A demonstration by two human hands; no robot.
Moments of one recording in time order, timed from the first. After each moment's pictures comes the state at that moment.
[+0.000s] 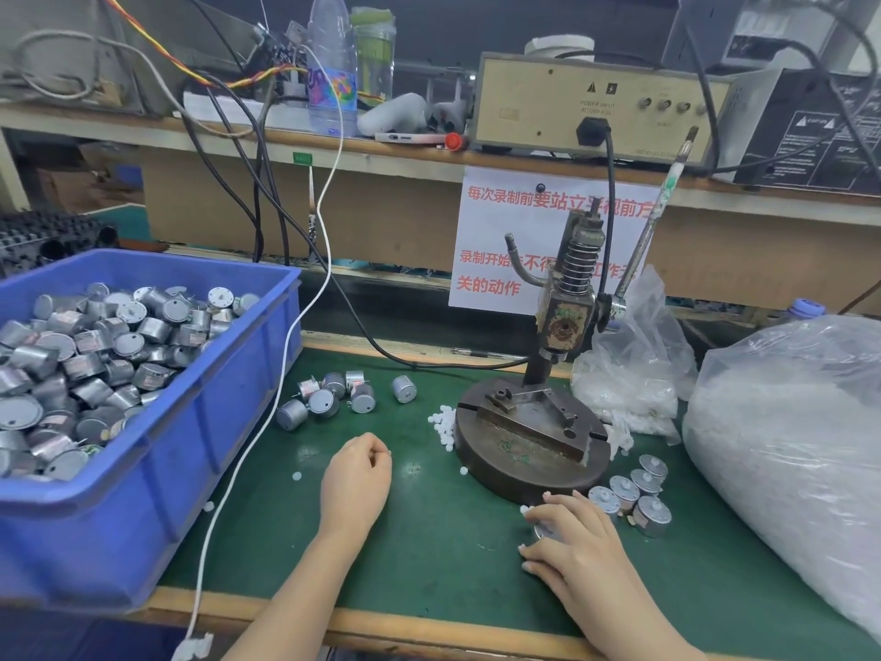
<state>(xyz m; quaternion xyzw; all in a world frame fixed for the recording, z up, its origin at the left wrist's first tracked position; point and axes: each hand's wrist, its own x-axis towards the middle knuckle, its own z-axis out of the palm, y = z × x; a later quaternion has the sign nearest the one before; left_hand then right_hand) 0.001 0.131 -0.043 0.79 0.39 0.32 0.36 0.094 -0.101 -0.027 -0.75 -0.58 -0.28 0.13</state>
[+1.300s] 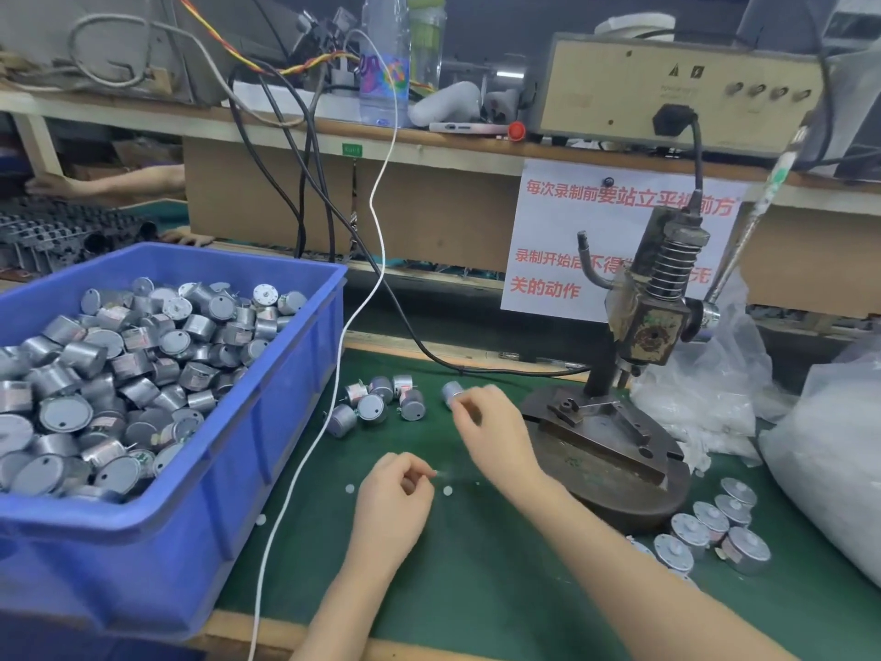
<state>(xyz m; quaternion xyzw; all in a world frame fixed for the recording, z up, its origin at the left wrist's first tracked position) -0.027 0.145 -0.043 0.77 0.31 0.32 0.46 0.100 0.094 -0.002 -0.81 -0.44 -0.03 0.39</state>
